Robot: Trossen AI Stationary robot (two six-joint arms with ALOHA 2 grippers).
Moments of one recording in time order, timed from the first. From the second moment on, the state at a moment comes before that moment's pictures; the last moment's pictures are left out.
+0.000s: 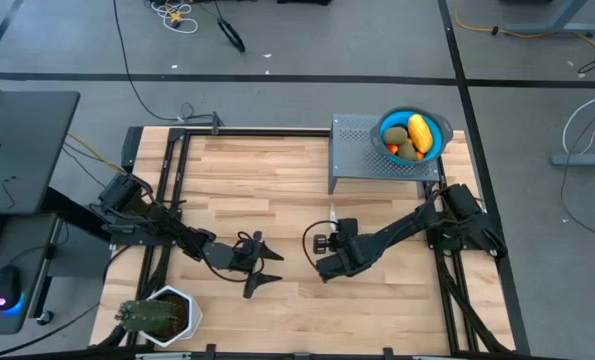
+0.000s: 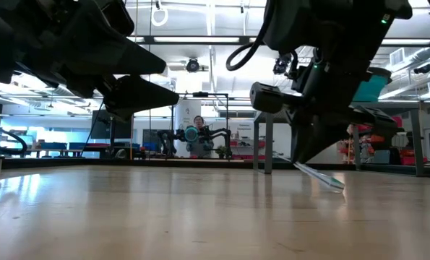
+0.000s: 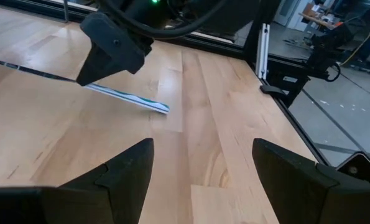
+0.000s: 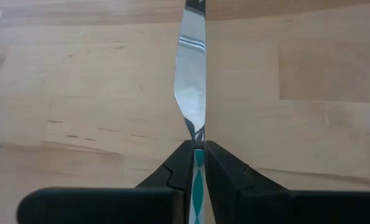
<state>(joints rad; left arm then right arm) -0.49 1.72 0.46 1.05 -0.37 -0.36 0.37 1.96 1.22 -0.83 0.63 1.91</state>
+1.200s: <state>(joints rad) -0.49 1.72 0.46 1.03 -0.37 -0.38 0.38 1.96 1.22 -0.80 0.70 1.83</state>
